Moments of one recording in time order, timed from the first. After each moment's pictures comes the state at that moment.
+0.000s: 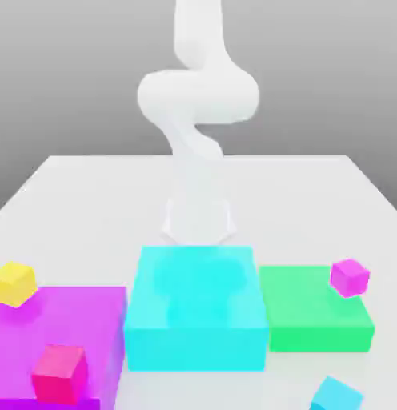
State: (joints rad) arm 0.03 -0.71 0.00 -2.30 0.00 2.32 0.75
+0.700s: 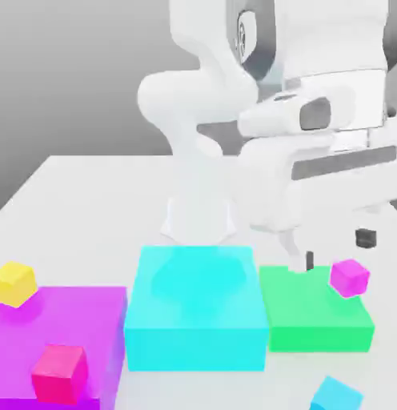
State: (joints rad) arm 0.23 0.06 0.04 -2.25 0.03 2.53 0.37
